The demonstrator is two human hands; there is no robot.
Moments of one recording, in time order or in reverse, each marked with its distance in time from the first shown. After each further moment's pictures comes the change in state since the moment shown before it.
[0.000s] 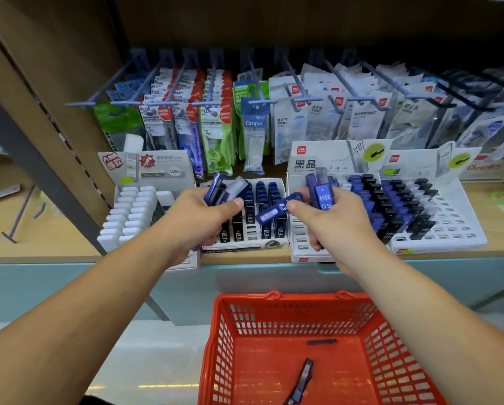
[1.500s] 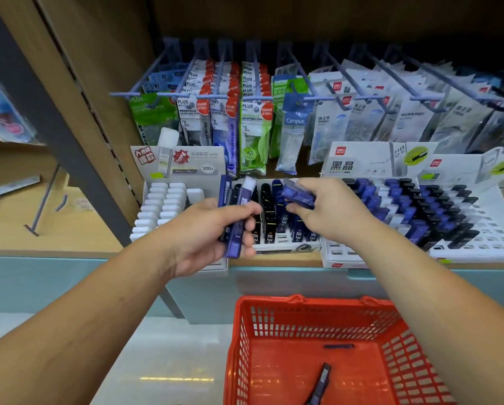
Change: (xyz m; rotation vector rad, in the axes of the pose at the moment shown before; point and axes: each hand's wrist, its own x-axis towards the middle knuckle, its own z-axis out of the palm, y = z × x) left_hand -0.006 -0.017 -0.039 -0.486 -0.311 -0.141; right_hand 0.053 -0.001 0.046 -0.853 -0.244 -0.396
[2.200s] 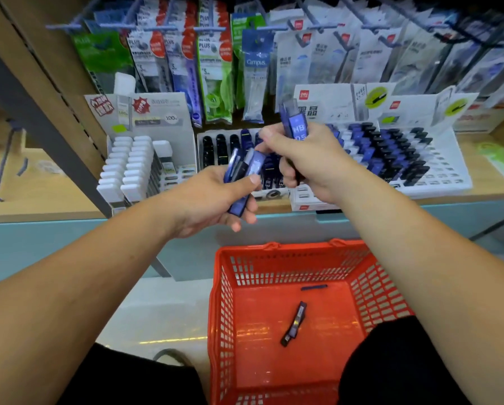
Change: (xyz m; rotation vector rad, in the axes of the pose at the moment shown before) left_hand -0.008 -0.026 0.044 0.392 -0.070 0.006; right_hand -0.041 -0.019 -0.014 0.915 0.055 0.266
